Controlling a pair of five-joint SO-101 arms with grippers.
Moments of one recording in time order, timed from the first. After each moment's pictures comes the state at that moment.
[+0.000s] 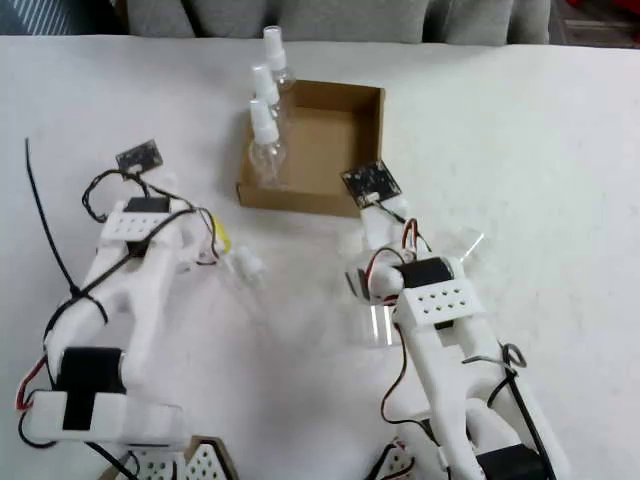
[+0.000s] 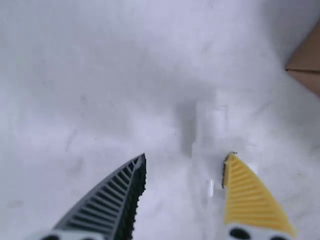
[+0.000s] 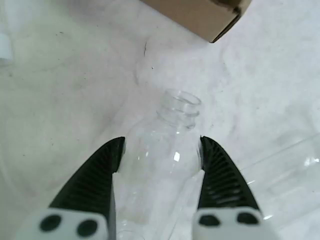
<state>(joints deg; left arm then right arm) -5.4 -1.5 35.1 56.0 32.6 -17.5 -28.6 53.2 46.5 11.5</state>
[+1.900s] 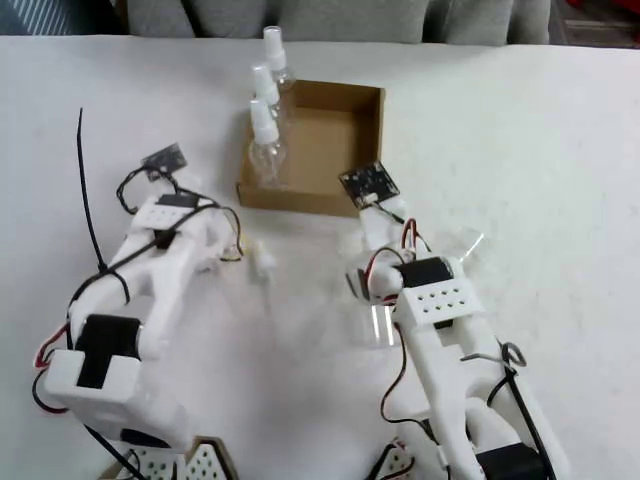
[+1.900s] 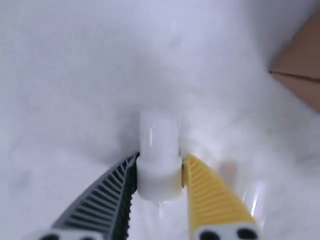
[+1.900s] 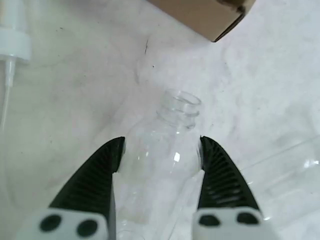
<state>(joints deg) -0.8 8.5 31.3 50.8 38.3 -17.5 -28.3 53.2 46.5 12.5</state>
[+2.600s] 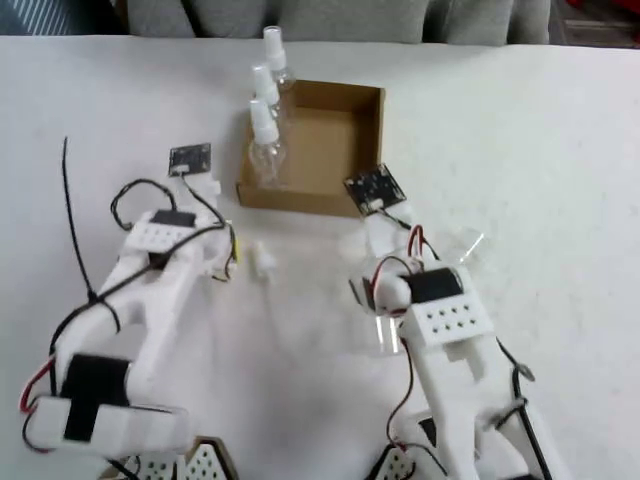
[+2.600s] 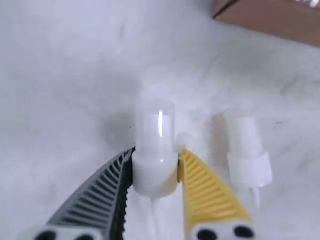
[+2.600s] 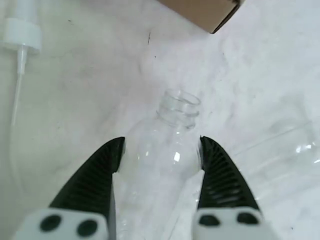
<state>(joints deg) 0.5 -4.4 41.4 48.2 16.6 -17.5 -38.5 56.0 52.0 12.5</state>
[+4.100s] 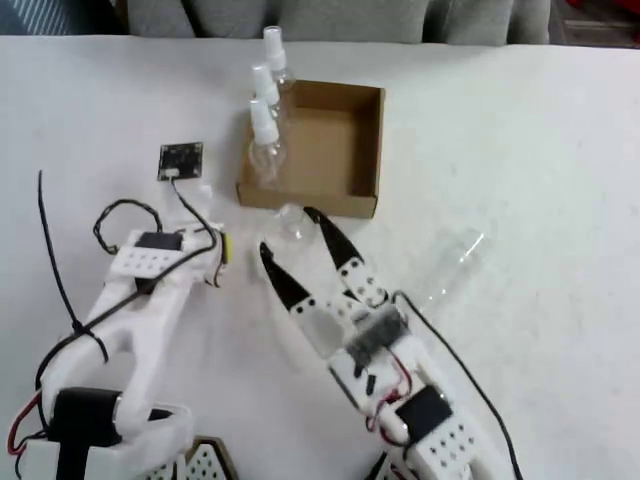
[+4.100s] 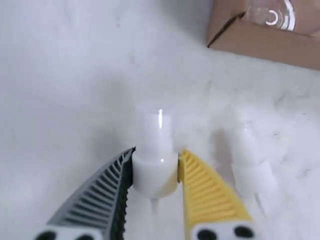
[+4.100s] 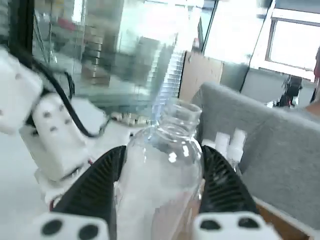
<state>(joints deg) -1.6 -13.5 50.2 39.0 11.9 -40.8 -94.2 96.4 -5.3 12.7</state>
